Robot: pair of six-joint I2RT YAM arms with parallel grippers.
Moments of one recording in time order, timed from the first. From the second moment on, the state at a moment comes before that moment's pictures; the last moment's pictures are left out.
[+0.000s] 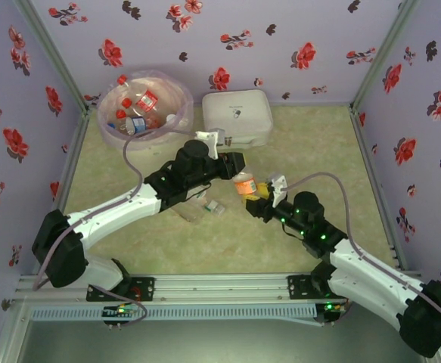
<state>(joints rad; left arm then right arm) -0.90 1.43 1.11 0.02 0.05 -0.75 0.69 0.77 0.34 0.25 -0.20 0.19</state>
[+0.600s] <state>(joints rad) -0.75 1.38 1.21 -0.06 0.12 -0.72 0.70 0.61 0.29 0.23 -0.13 0.20</state>
